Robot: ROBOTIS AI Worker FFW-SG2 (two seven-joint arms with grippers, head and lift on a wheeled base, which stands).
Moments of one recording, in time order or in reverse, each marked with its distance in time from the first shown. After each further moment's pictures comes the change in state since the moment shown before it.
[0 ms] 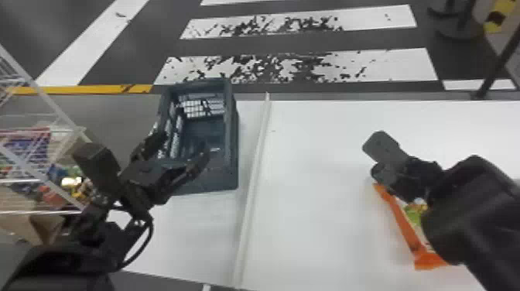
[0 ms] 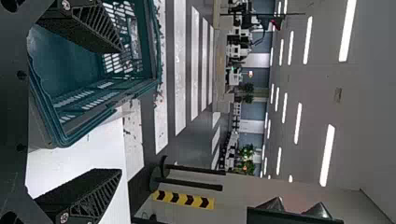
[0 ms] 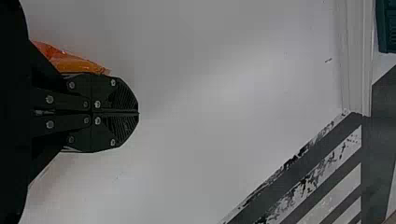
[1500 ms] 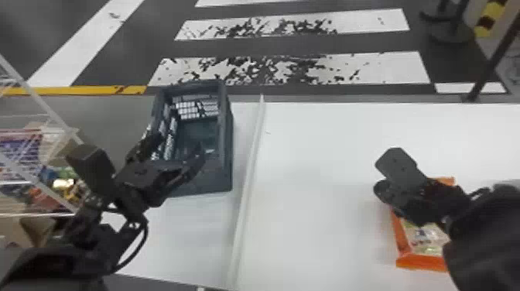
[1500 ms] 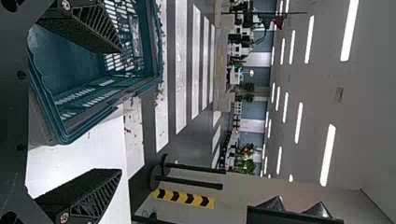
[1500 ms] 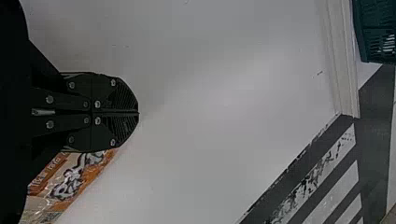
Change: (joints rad) left arm -0.004 -0.002 -0.006 0.006 0.002 0.003 -0.001; right arm 0.191 -0.052 -0.075 -0.258 -0.016 0.053 0.052
